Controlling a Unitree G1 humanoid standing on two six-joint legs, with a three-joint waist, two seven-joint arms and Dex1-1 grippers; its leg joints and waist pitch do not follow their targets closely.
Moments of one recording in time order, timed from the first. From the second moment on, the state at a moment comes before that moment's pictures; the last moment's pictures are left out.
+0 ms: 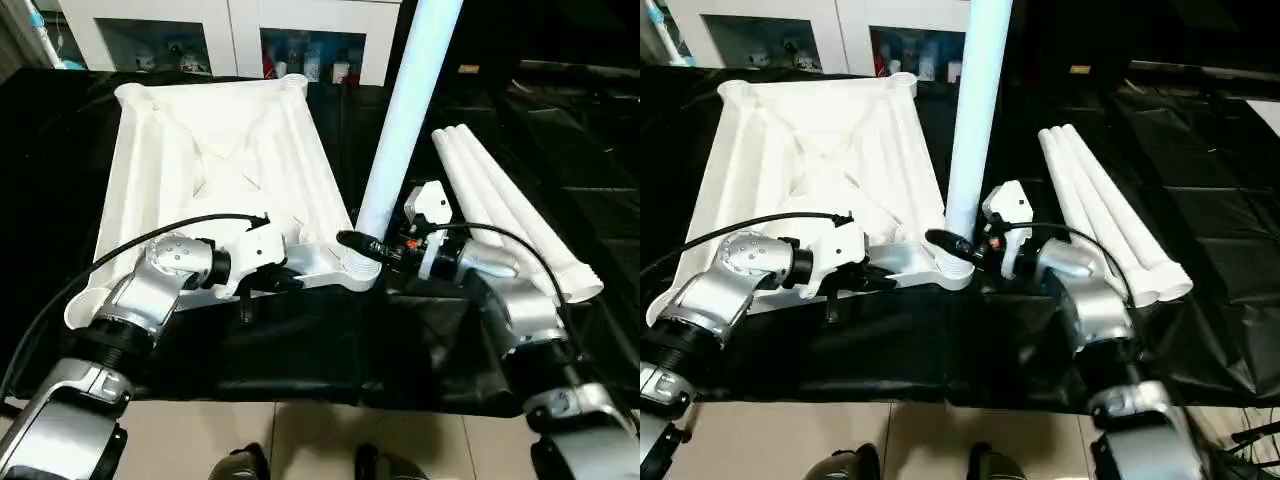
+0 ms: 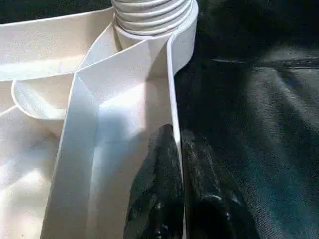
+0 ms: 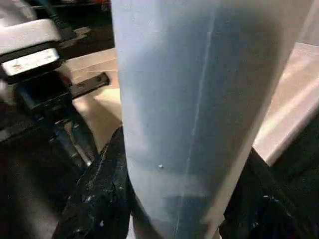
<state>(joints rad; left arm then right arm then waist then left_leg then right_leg) -0.64 0.47 -0.29 0.56 0.04 -0.01 -1.18 -0.58 -0.28 0.11 0.51 0.25 0.06 0.98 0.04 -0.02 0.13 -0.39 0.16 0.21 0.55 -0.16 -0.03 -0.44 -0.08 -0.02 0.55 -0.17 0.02</state>
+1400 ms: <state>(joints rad) -0.67 0.35 -0.25 0.51 0.07 0.25 -0.98 -0.63 -0.11 0.05 0.60 0.19 0.00 0.53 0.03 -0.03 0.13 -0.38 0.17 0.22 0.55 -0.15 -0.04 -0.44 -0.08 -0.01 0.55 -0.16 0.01</state>
